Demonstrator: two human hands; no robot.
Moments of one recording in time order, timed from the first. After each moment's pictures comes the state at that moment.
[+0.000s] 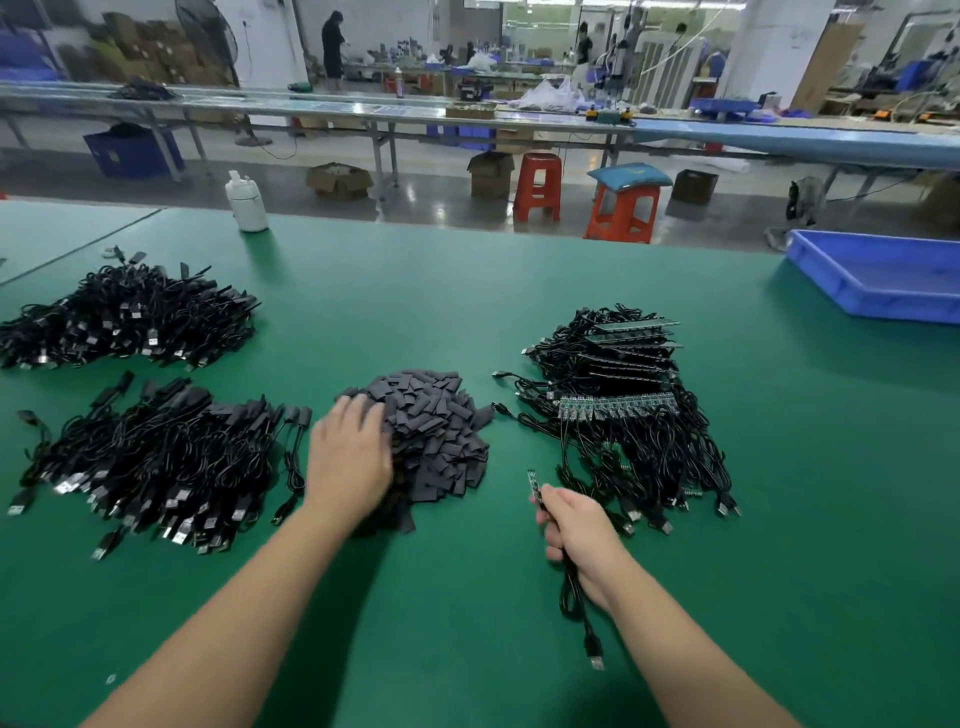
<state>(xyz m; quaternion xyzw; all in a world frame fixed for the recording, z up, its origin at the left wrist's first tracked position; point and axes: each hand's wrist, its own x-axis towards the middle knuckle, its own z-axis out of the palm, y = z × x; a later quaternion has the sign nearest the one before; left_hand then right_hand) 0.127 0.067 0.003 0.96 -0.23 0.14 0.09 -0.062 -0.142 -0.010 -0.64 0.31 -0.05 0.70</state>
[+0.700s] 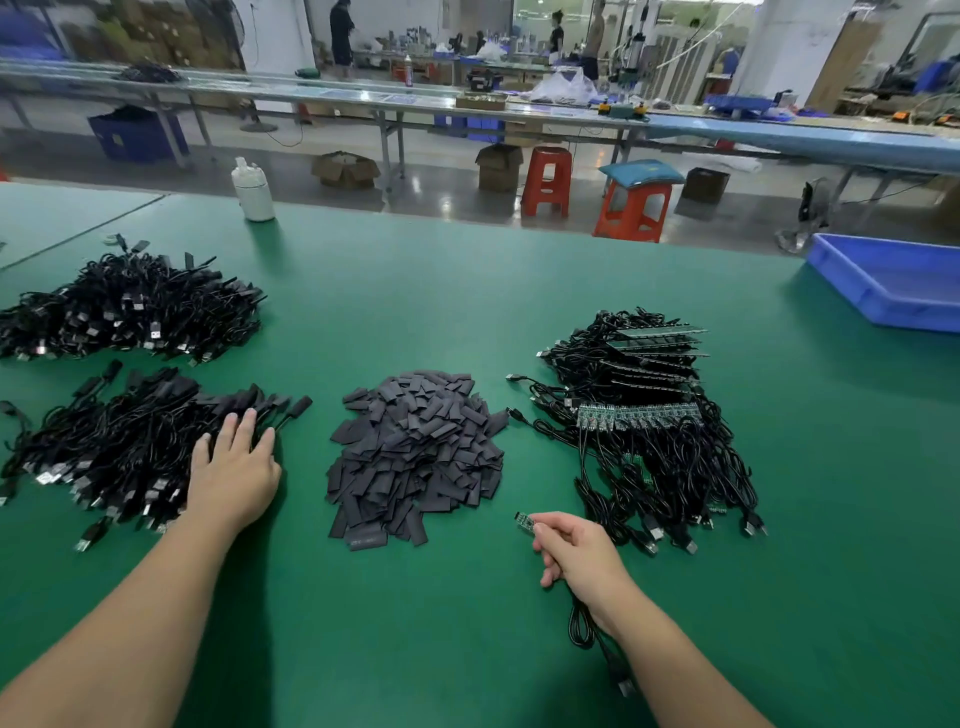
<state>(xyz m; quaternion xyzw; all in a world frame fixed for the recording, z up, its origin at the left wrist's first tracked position) 0.225 0.191 -0.042 0.99 -0.13 -0.02 -0.06 -0.053 -0.142 -0.045 -0.70 0.27 -0.03 0.66</state>
